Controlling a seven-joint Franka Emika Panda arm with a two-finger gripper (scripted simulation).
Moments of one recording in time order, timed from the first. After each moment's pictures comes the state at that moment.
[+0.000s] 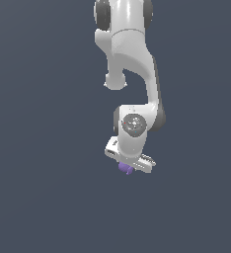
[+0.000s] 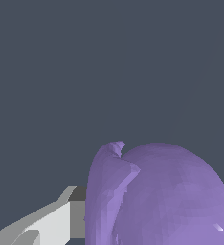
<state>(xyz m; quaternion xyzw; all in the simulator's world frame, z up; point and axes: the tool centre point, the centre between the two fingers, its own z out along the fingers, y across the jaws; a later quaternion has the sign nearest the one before) 0.078 0.051 0.050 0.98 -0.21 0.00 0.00</state>
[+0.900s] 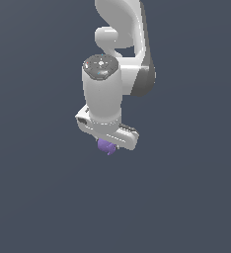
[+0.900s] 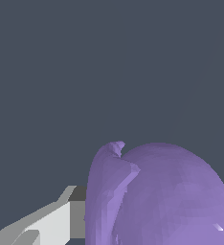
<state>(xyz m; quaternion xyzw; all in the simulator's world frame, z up) 0.056 -0.028 0.200 0.98 -0.21 0.00 0.00</state>
